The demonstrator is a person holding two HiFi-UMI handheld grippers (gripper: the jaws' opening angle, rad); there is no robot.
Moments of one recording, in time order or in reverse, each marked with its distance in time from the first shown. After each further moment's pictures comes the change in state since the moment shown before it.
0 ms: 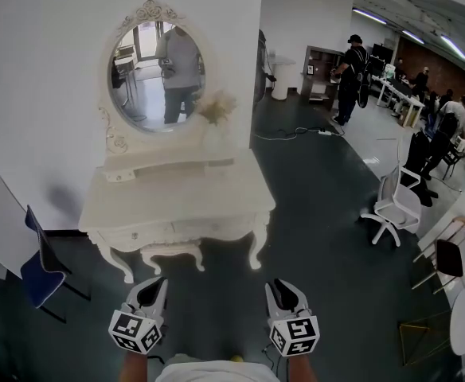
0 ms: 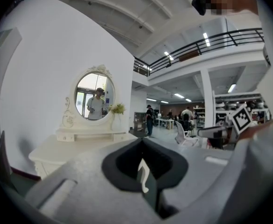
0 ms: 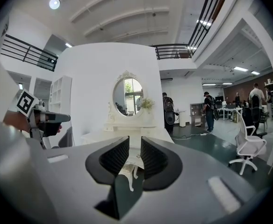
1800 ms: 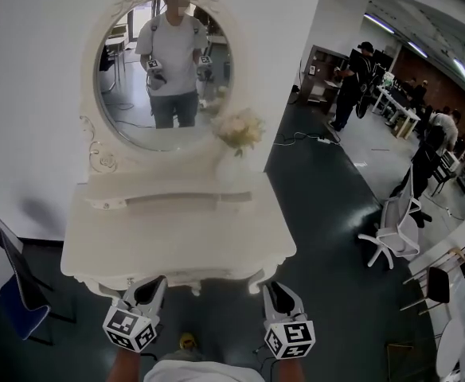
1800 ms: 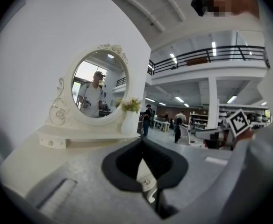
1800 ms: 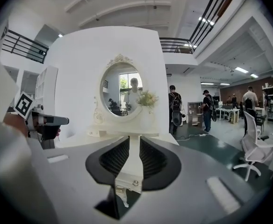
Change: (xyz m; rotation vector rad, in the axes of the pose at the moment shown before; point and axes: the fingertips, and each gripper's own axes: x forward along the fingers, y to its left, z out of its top) left arm 0.208 0.250 0.022 -0.111 0.013 -0.096; right arm 0.311 -0.002 0.058 0.000 0.049 -0.074
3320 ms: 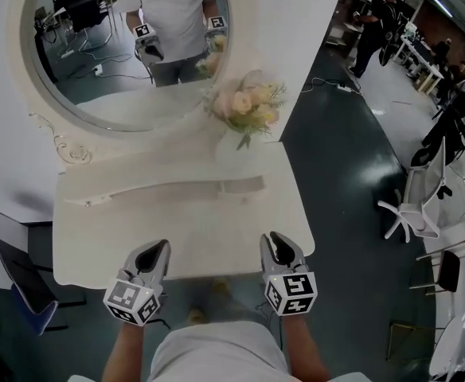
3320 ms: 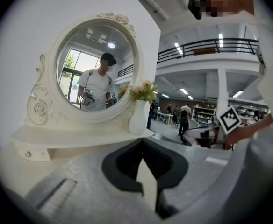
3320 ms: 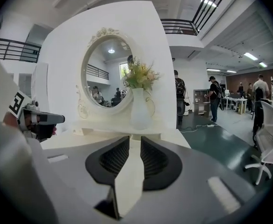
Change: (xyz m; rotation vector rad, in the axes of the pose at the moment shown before) left arm 0.207 0.106 -0.005 0.005 0.103 0.020; right arm 0.249 -0.092 -0.003 0.030 0.128 0.061
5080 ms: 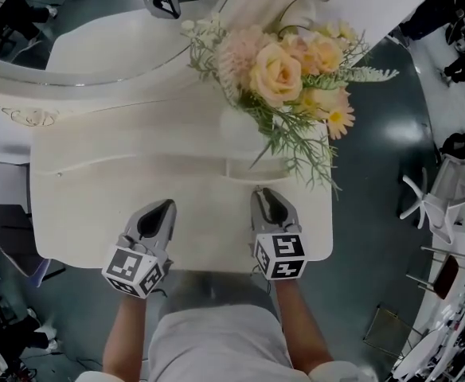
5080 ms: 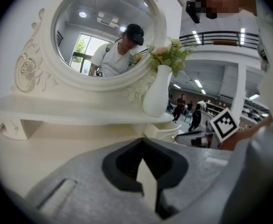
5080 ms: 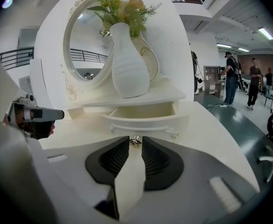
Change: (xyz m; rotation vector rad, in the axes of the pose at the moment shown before) left arm 0.167 0.056 -0.087 -0.134 0.167 0.106; right arm 0.195 -0.067 -0.092 0.057 0.244 0.132
